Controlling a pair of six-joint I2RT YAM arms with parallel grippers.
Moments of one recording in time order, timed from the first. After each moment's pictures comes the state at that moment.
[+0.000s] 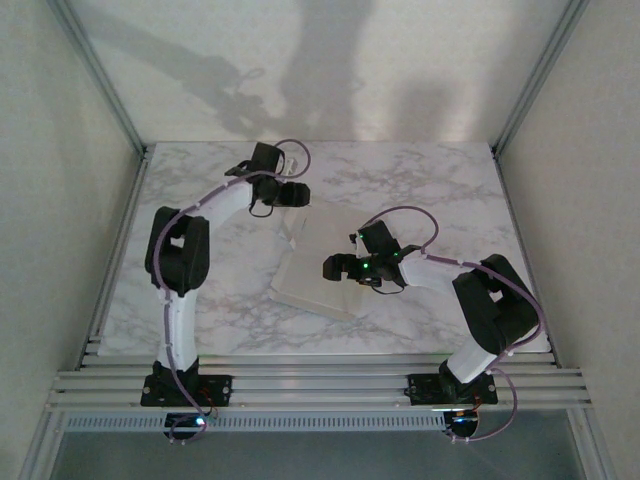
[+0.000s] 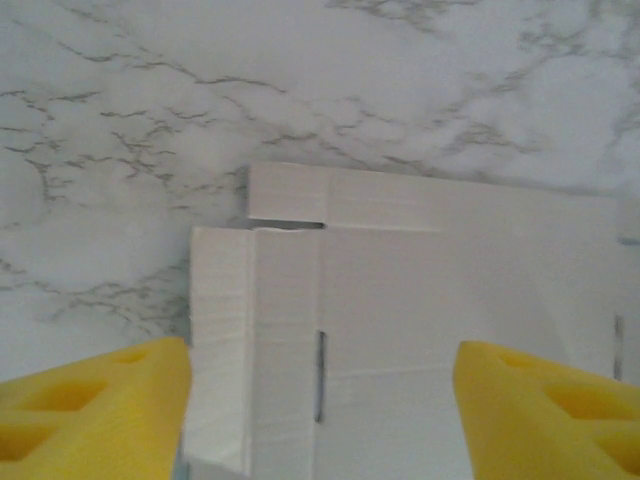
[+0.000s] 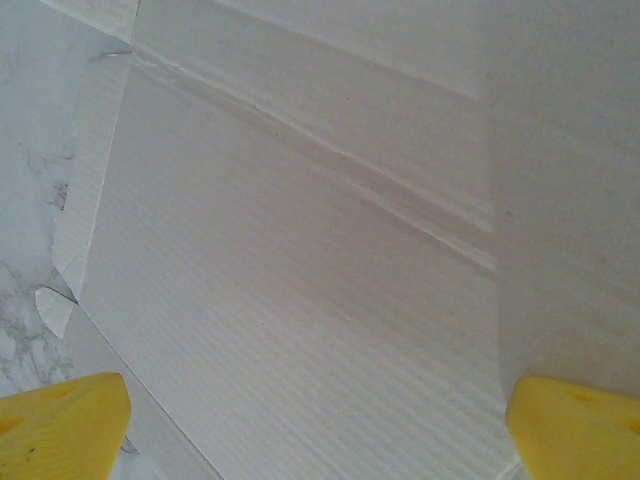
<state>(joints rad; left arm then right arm) -0.31 2.15 1.70 -0.52 0.28 -0.25 0.61 1.63 0.80 -0.16 -0.35 0.59</state>
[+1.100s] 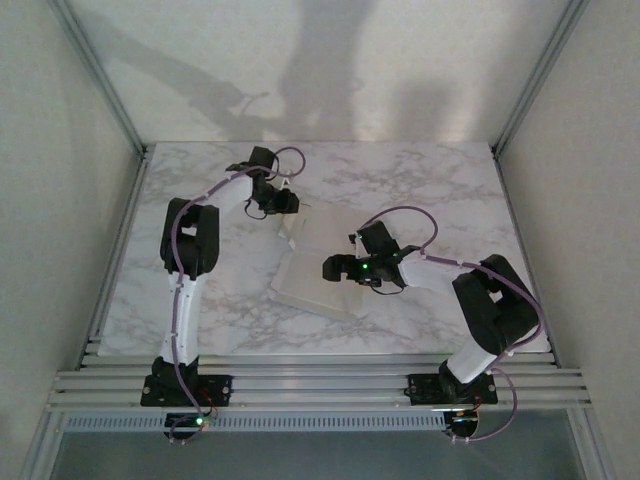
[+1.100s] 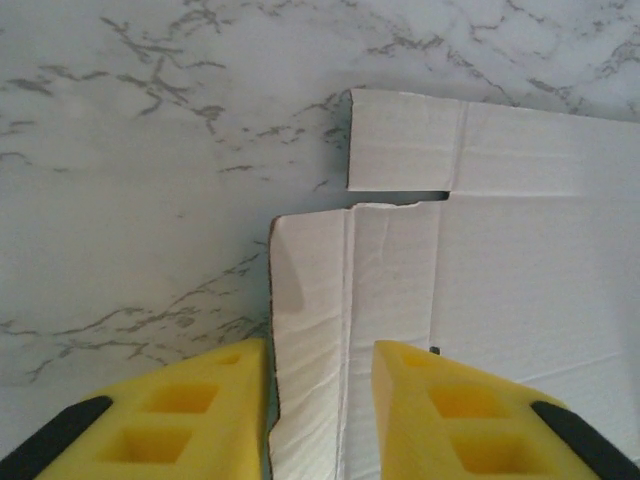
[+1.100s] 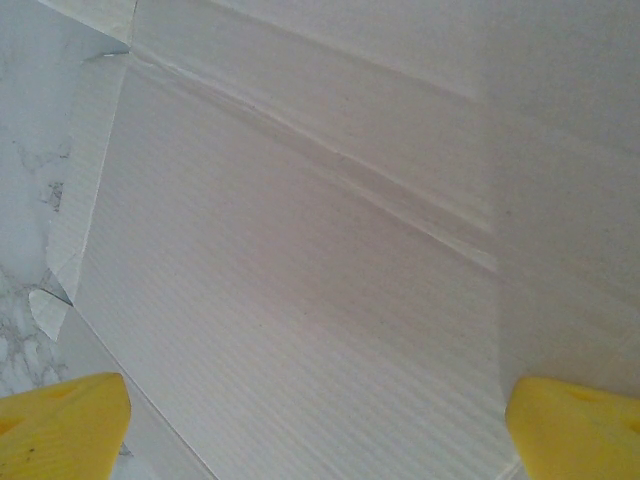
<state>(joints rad) -0.25 2.35 1.88 -0.69 0.44 -0.18 0.61 1.63 0.80 -0.16 -0.34 0.59</state>
